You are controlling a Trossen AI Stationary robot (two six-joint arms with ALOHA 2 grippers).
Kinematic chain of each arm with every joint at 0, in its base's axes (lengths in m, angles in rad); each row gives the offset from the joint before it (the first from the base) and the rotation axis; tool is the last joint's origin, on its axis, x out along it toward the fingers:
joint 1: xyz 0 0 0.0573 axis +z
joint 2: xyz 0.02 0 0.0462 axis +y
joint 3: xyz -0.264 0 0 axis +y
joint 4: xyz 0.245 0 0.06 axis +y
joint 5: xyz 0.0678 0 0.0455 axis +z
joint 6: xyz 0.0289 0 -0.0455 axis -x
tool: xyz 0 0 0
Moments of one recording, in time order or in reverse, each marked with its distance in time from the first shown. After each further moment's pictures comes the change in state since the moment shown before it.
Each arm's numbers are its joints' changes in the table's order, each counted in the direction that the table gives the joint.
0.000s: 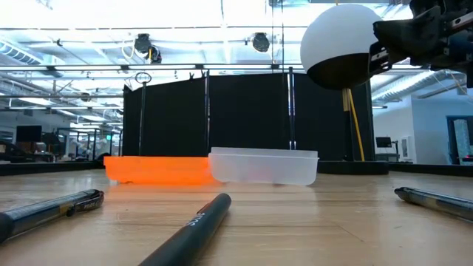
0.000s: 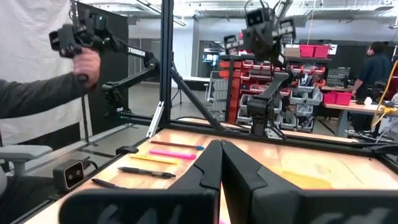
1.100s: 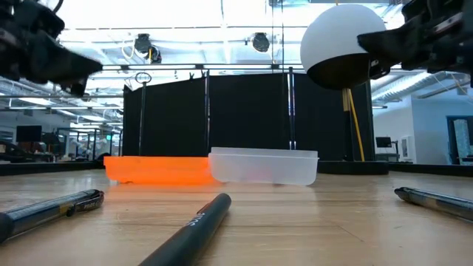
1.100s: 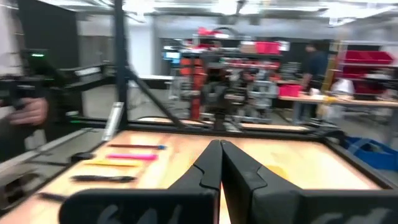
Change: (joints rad) left arm -0.012 -0.163 0.499 -0.142 0.103 0.401; right arm 0.000 0.009 0.000 0.001 -0.196 0.004
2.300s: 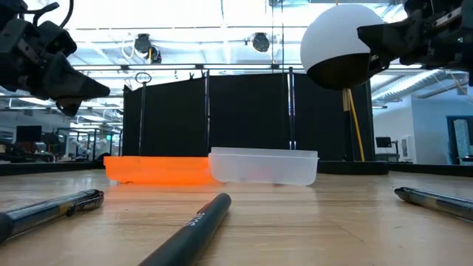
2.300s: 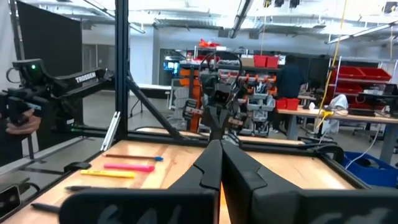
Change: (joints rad) left arm 0.000 0.117 0.000 0.027 0.141 0.259; right arm 0.000 0.011 0.000 -0.069 0.015 0.025
